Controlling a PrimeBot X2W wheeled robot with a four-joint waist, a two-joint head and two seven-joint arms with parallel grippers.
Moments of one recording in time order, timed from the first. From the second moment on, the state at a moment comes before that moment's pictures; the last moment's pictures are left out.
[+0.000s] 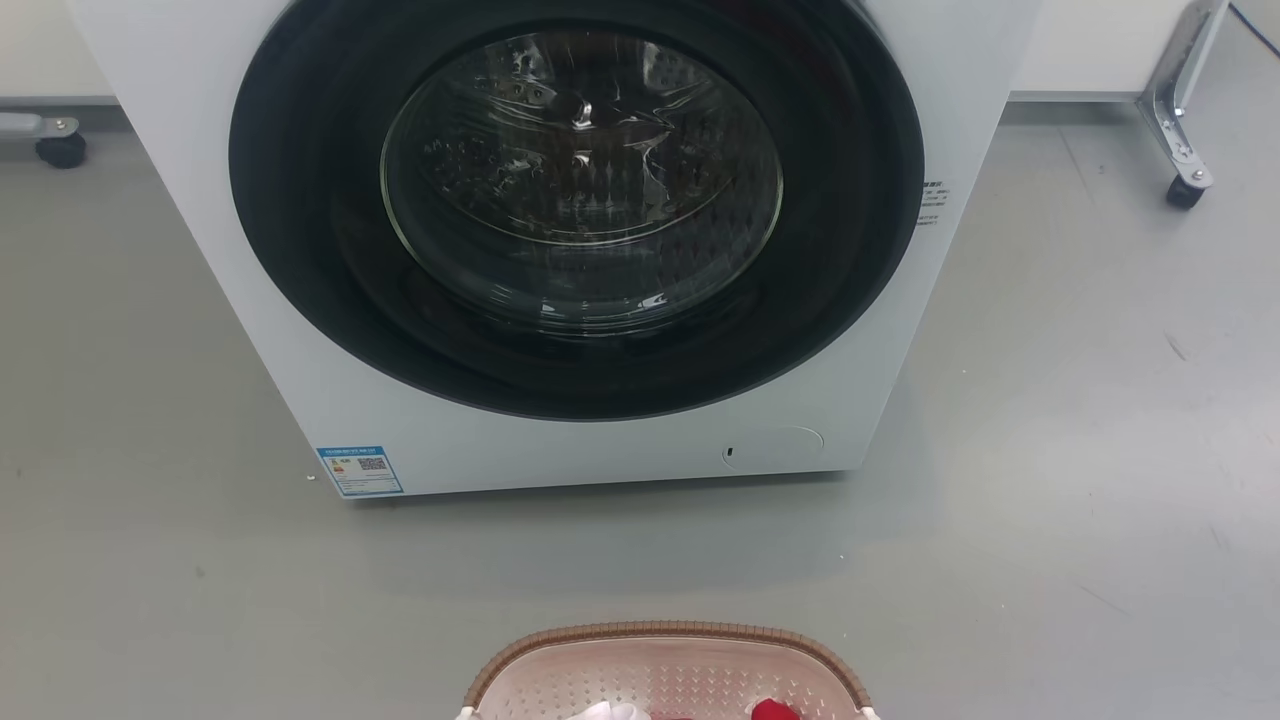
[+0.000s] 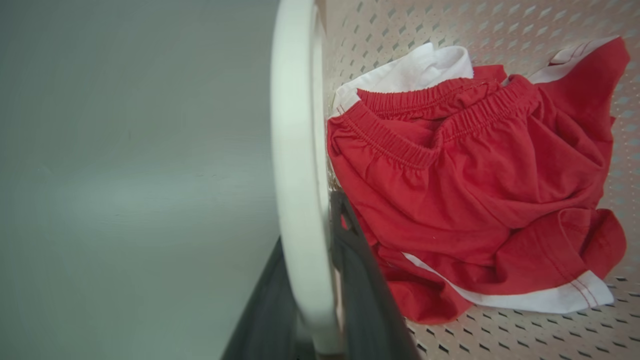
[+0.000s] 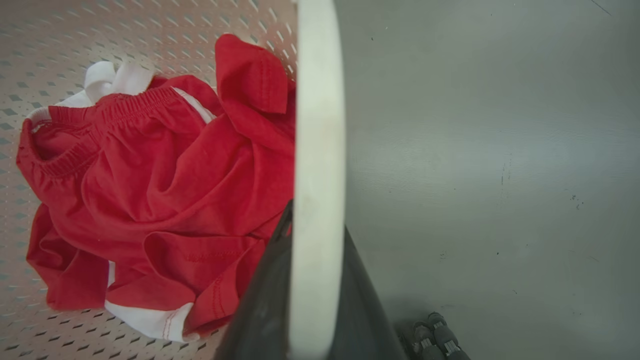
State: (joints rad) left arm -0.36 0.05 -0.75 1.13 -0.77 0.06 0.05; right arm -0.44 -0.07 1.14 1.07 1.13 -0.14 0.04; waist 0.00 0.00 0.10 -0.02
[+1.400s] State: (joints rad) left arm -0.67 0.05 -0.74 1.12 -0.81 0.09 0.03; right arm -0.77 -0.07 1.13 1.12 1.15 -0.14 0.01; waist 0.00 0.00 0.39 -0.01
